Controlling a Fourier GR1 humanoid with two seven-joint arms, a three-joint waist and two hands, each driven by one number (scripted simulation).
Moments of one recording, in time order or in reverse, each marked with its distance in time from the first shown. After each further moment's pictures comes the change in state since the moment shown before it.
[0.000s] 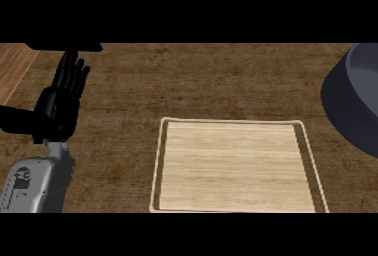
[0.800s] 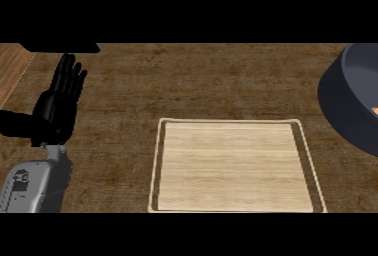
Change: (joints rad) left arm 0.022 0.004 0.017 0.018 0.007 -0.015 -0.029; right arm -0.110 -0.045 -0.207 0.175 -0.252 0.162 -0.176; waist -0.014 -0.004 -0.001
